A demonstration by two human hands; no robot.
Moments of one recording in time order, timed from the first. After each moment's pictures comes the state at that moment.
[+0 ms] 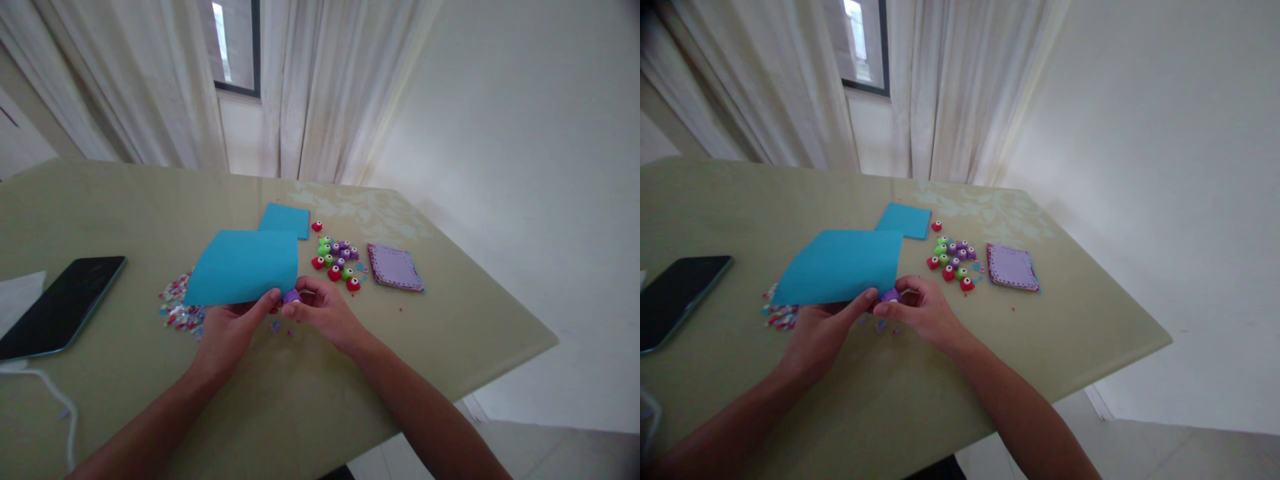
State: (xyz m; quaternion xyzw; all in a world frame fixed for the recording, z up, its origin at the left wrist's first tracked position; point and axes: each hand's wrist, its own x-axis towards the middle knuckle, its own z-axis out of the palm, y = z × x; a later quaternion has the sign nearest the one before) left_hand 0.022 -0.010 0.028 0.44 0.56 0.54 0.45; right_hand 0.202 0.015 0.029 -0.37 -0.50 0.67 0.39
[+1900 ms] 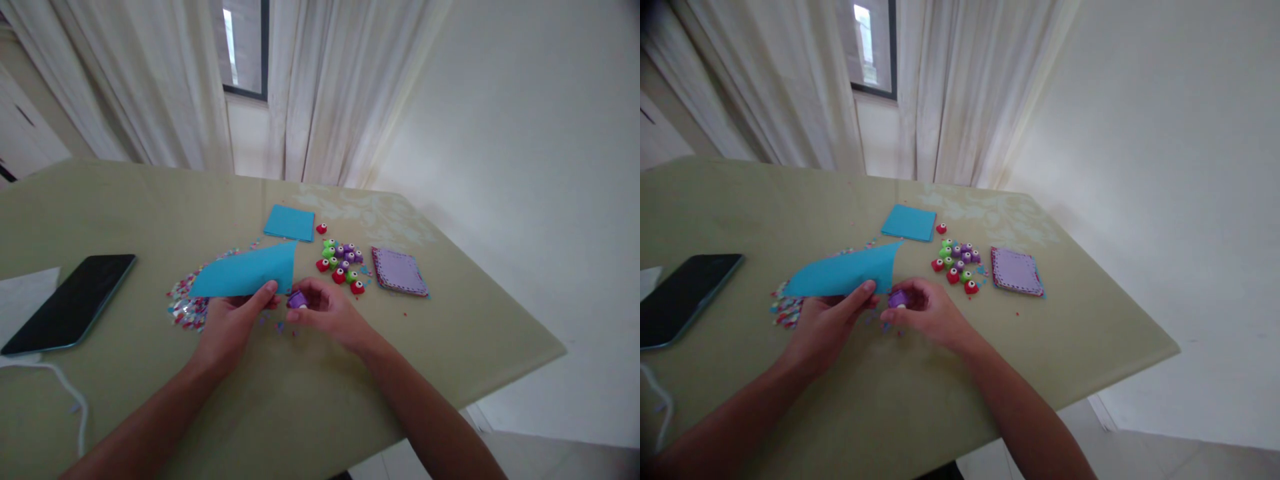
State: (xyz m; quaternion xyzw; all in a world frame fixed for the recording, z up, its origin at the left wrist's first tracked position) left_hand 0.017 -0.001 0.019 0.36 0.54 0.56 0.52; right_hand 0.212 0.019 0.030 -0.40 -0.57 0.62 0.35
